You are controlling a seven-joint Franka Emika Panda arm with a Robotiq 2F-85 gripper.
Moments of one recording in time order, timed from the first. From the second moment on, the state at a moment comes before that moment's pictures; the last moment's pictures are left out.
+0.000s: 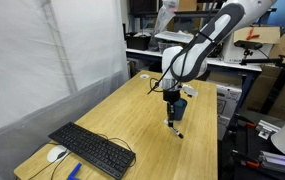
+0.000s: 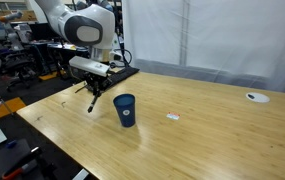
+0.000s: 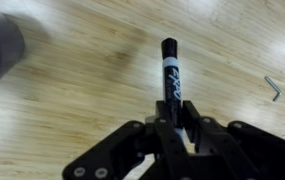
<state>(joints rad) 0.13 0.34 0.16 -2.26 0.38 2.48 -0.55</state>
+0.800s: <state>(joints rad) 0.10 0.47 0.20 -2.18 0.34 2.52 -0.45</state>
